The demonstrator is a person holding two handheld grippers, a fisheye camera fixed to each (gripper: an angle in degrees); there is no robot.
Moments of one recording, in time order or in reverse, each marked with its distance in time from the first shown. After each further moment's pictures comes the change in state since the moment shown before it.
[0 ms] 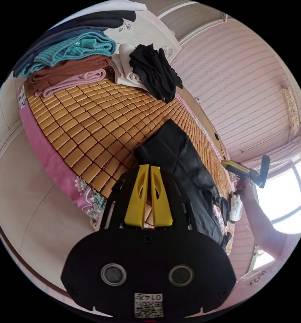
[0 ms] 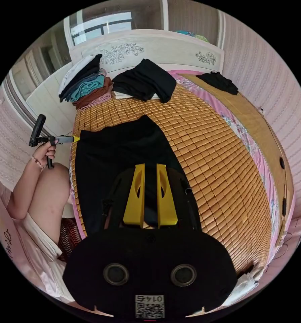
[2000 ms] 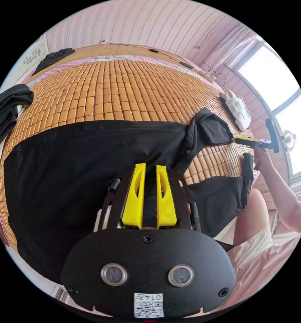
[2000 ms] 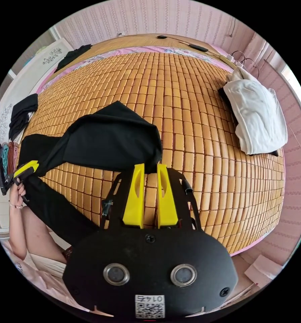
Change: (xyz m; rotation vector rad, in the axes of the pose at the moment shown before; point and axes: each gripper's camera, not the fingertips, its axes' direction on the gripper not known) left arm 0.366 0.052 0.264 -0.437 -0.026 0.776; right arm 0.123 0.282 -0.074 -0.188 0.249 0.981
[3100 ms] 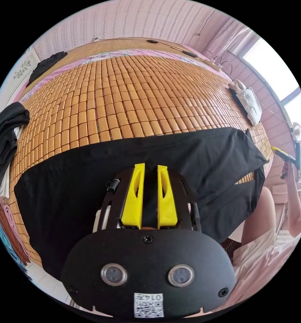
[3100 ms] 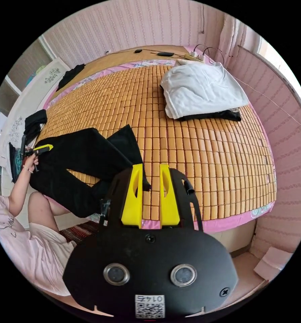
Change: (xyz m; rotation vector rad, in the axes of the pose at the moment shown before) left arm 0.081 -0.116 0.045 -0.103 -0.097 0.060; right arm 0.269 0.160 -0.092 0.125 -0.117 0.100
